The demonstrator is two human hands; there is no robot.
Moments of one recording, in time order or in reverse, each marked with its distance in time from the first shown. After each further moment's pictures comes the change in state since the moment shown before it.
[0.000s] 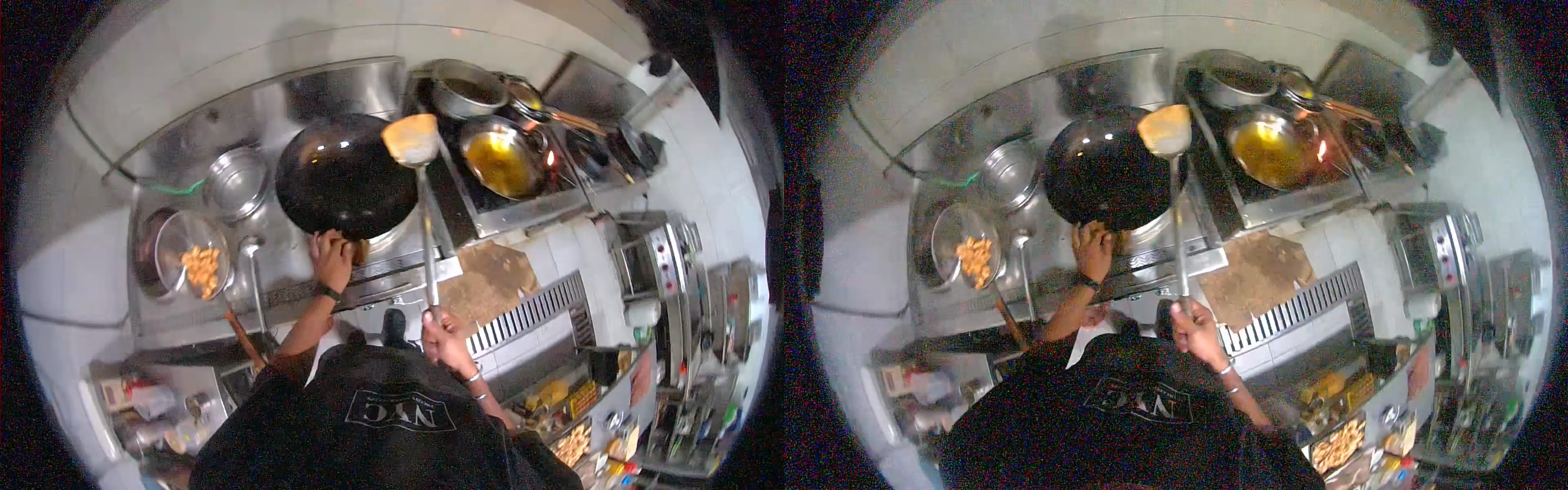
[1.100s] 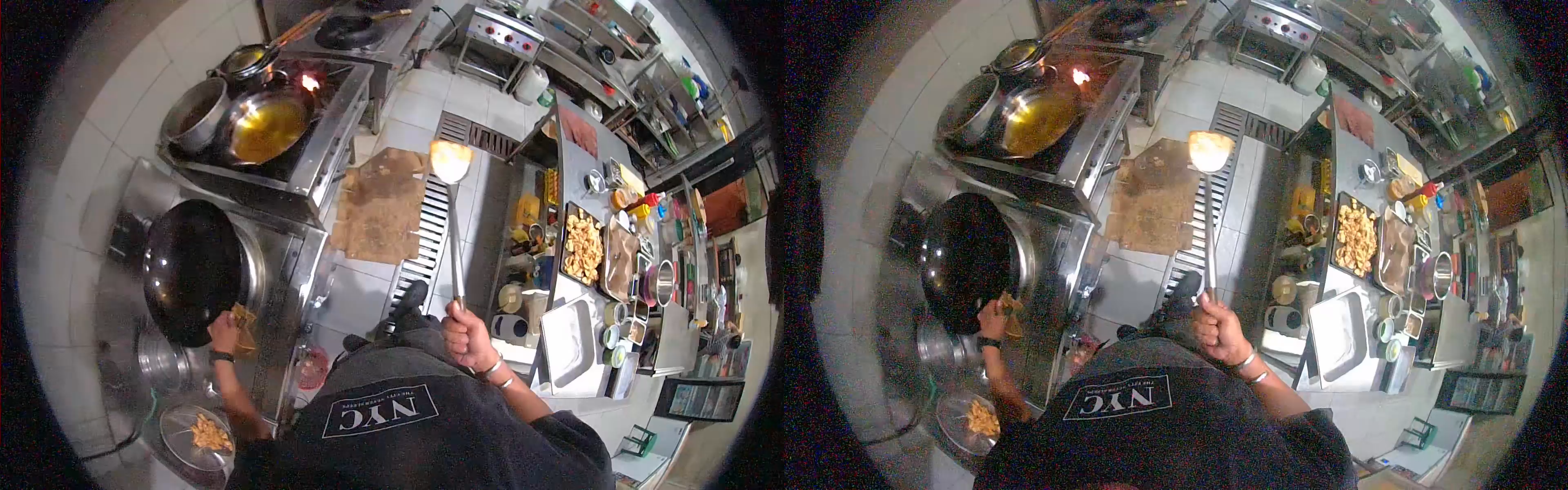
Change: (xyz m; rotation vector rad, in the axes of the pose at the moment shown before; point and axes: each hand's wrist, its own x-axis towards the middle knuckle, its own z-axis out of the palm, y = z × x) left_hand 0.044 -0.064 0.045 -0.005 -0.727 0.404; right_hand -0.207 0.112 -0.083 1.205 0.464 -0.227
